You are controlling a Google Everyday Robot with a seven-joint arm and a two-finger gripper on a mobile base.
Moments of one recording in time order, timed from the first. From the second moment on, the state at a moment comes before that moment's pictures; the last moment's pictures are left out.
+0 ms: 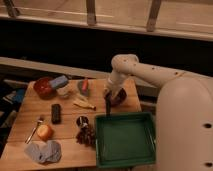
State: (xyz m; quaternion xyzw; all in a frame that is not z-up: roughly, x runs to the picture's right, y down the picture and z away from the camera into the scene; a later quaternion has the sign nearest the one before) arm 0.019 0.038 0.846 -0.33 0.17 0.77 0.53
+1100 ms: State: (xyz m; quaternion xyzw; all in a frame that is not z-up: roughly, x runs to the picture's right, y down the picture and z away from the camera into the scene) arm 0.062 0.060 0.818 -0.31 0.20 0.78 0.51
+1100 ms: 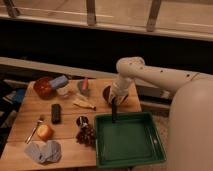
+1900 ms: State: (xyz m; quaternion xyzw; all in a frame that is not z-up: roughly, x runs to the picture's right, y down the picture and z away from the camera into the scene) arm 0.005 0.058 0.838 -0.33 0.18 0.77 0.51
